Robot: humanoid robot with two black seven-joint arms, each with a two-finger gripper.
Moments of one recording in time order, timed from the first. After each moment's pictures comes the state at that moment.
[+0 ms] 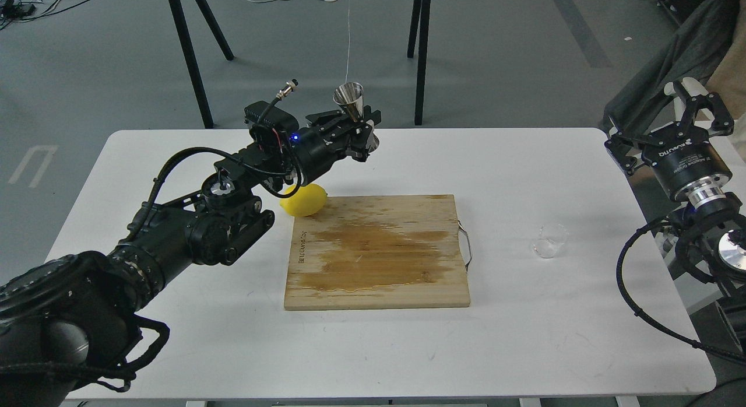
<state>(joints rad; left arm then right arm) -0.90 -0.01 -0.55 -0.49 1.94 0.28 -0.49 0.43 -0.45 1.26 0.83 0.17 0.49 -0.02</state>
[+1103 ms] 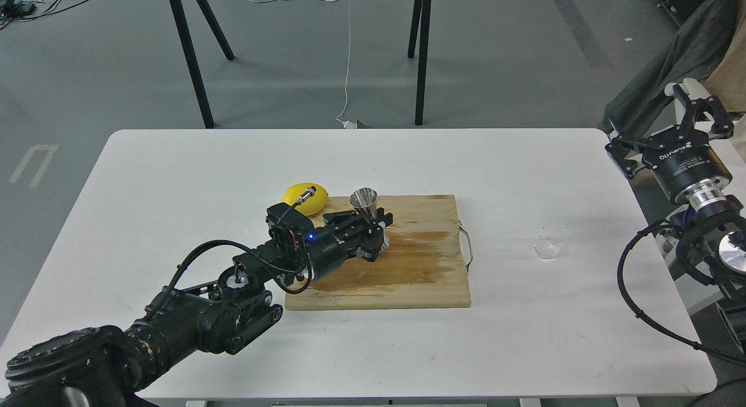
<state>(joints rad) -0.64 -0.04 -0.43 -0.54 1.94 0.37 -0.49 0.43 -0.45 1.25 0.82 0.17 0.49 -0.02</state>
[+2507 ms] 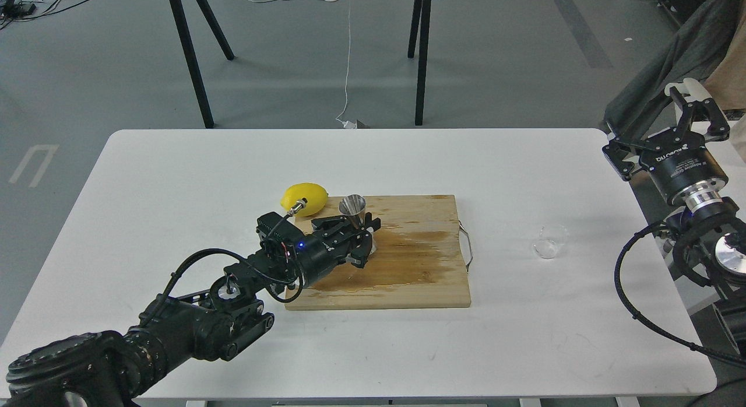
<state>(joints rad) -0.62 -0.04 -0.40 -0.48 1.94 0.44 -0.49 0.43 -0.44 1.25 0.81 0.17 0.49 -0.02</state>
